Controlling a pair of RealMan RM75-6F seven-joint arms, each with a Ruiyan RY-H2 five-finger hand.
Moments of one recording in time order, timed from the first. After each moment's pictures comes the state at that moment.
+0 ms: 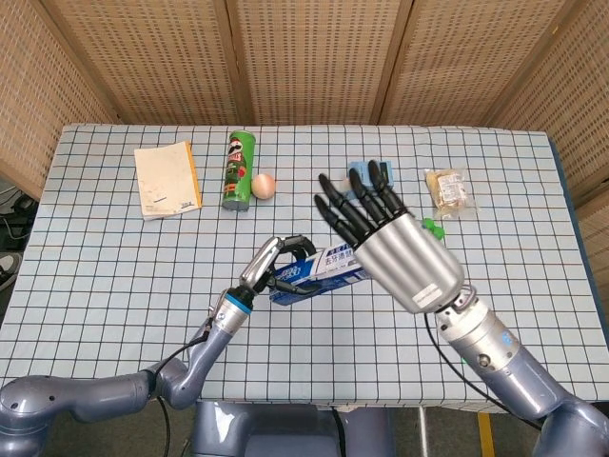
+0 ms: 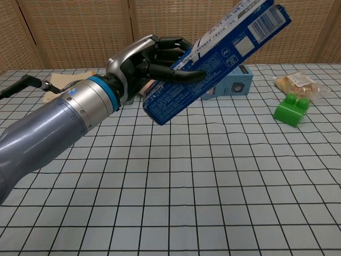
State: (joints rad) left arm -0.83 -1.86 -0.31 -1.32 1.37 1.08 -0.74; right arm 0.82 -0.70 0.29 -2.27 -1.32 1.23 -1.08
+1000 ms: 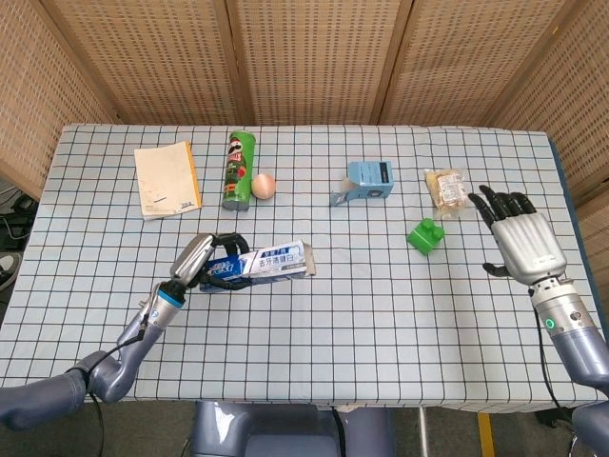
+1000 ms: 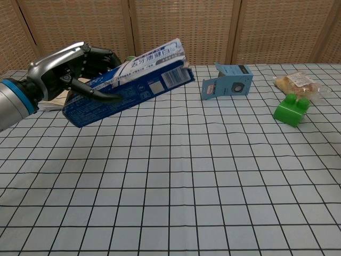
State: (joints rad) left arm -0.70 -1.64 -0.13 -1.18 1.55 1.18 -0.74; right arm 0.55 -0.89 0.14 -1.74 -1.23 1.09 -0.26
